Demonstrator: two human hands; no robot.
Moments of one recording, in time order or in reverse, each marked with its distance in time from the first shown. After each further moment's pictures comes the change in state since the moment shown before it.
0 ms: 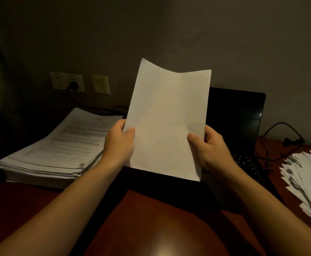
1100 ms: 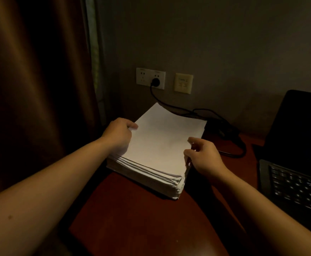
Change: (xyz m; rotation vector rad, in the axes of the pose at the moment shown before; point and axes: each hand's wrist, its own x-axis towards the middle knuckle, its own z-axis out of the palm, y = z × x) left_hand 0.092 -0.119 -0.226 0.530 0.037 -0.196; right_hand 0.038 0.010 0.250 -0.286 -0.333 0.071
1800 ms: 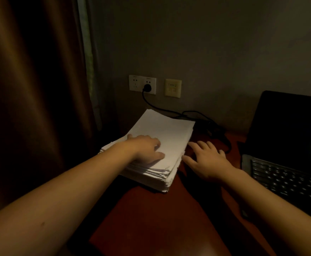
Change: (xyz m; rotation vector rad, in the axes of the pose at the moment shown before) left_hand -0.045 0.074 0.032 0.756 -0.459 0.298; right_hand -0.023 0.008 -0.050 -0.859 -0.174 -0.062
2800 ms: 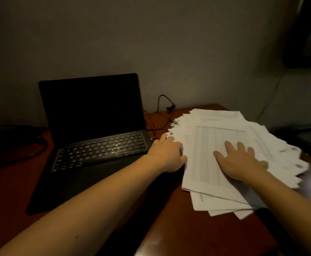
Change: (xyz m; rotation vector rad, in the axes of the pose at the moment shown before) left_hand -0.053 0.564 0.061 0.051 0.072 0.819; right_hand -0.379 0.410 -0.017 0.111 0.138 1.193
